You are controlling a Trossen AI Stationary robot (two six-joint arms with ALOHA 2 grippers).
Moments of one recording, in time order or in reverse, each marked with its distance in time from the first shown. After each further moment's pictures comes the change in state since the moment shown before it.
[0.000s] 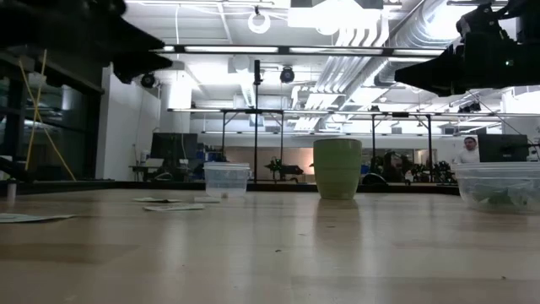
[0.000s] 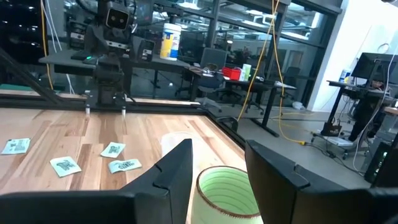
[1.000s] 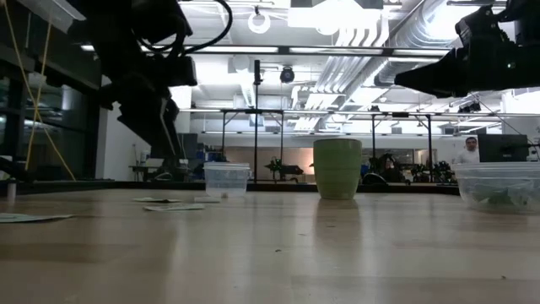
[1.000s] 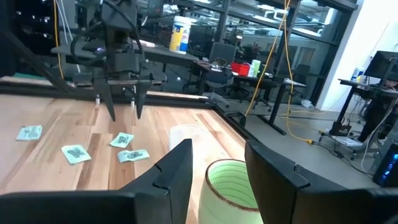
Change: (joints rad) left arm 0.000 0.803 0.445 -0.562 -0.007 0.014; right arm 0.000 0.000 0.000 -0.035 -0.036 -0.010
